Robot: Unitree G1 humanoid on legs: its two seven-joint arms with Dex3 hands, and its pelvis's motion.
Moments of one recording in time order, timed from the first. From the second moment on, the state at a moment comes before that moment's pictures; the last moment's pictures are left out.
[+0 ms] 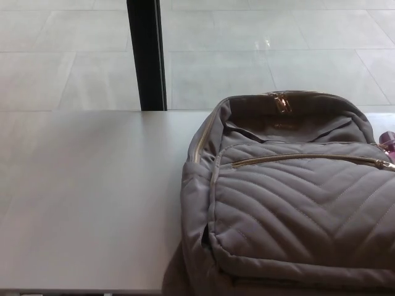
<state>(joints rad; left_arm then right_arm) 0.16 0.56 0.43 1.17 -0.13 -0.05 -0.35 0.37 -0.68 -0.27 0.96 -0.04 -0.19 0.16</state>
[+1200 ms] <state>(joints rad) 0.15 0.56 0.42 1.17 -0.17 -0.16 -0.44 0.07 -0.76 -0.47 -0.10 0.28 0.07 0.30</state>
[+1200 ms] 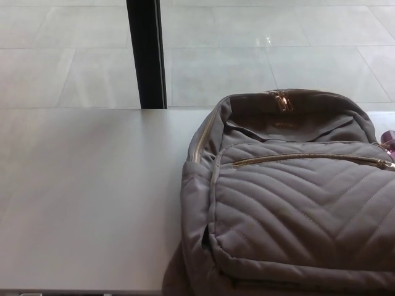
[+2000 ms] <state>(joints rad) 0.15 0.56 0.39 1.19 -0.17 -0.21 -0.44 0.03 -0.87 -0.27 -0.12 0.07 0.23 0.33</state>
